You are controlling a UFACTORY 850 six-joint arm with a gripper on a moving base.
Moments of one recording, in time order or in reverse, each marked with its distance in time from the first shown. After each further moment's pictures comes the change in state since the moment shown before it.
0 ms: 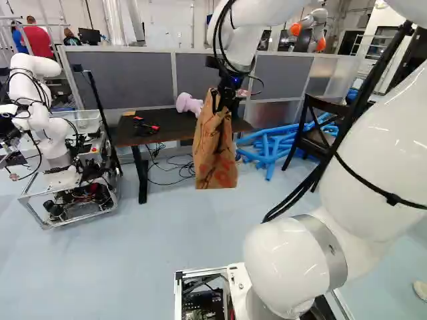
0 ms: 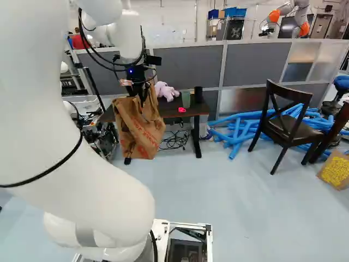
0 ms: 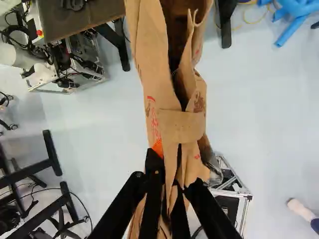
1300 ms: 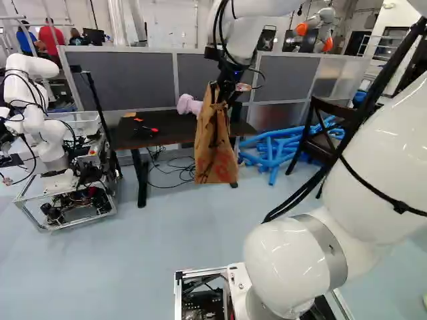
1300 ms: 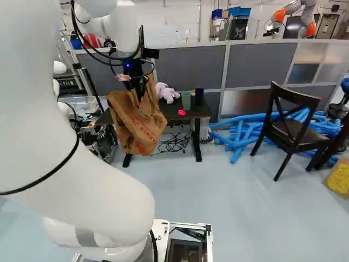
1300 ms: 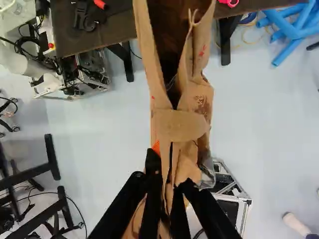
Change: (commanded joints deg) arm 0.2 1.5 -0.7 0.0 -0.1 0.0
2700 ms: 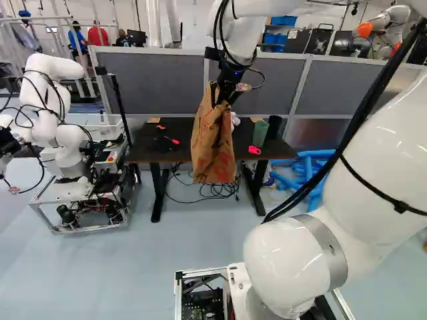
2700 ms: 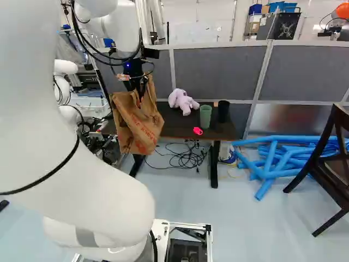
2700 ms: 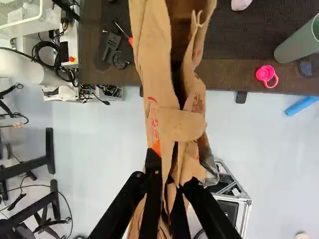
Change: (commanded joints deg) arm 0.0 0.0 0.0 0.0 0.0 0.0
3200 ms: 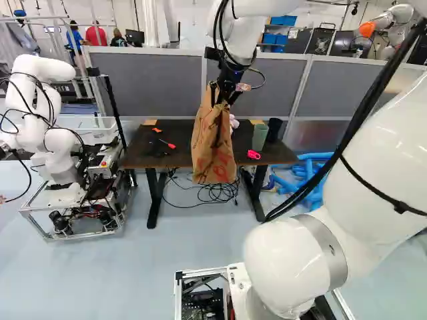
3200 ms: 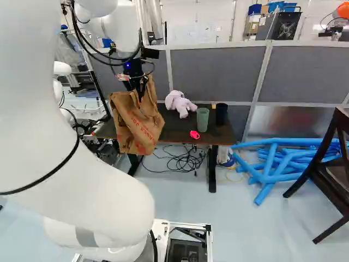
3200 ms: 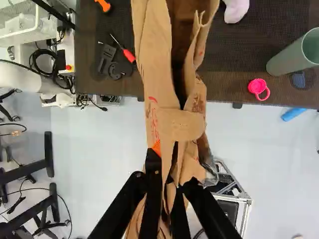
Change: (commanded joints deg) arm 0.0 0.0 0.0 0.0 0.0 0.0
